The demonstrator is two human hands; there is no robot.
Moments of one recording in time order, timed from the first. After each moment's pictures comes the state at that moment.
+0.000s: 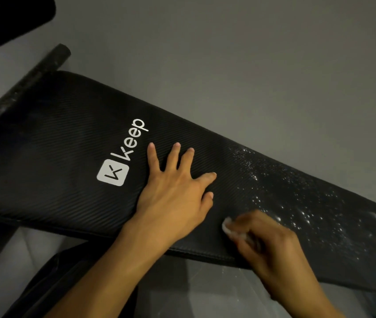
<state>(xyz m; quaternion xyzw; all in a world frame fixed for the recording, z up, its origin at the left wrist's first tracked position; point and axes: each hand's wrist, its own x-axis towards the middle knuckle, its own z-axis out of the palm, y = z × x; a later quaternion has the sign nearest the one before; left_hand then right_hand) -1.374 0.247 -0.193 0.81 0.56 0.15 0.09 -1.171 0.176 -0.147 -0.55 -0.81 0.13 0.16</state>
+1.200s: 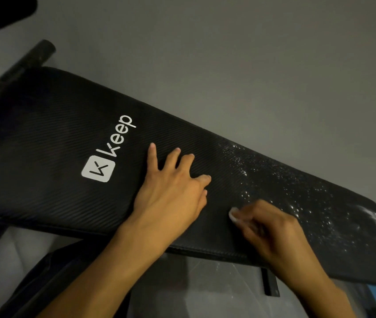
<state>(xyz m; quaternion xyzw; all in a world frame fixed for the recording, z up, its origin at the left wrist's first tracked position) -1.359 0.241 -0.189 0.82 0.55 0.17 0.09 -1.136 0.188 -0.140 -0.56 -0.82 0.10 0.11</state>
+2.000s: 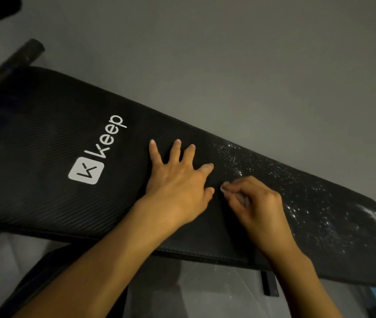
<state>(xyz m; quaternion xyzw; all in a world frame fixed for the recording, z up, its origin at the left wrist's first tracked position) -1.334 0.270 -0.175 0.81 0.56 0.06 0.14 -1.141 0.232 -0.157 -0.58 -0.79 0.09 0.20</state>
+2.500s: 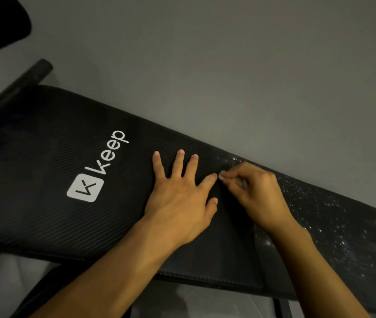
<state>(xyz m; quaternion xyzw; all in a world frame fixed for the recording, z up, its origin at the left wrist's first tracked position) -1.329 0.273 -0.187 0.82 0.57 0.07 0.10 -1.140 0.301 -0.154 -0.58 -0.80 0.09 0.17</state>
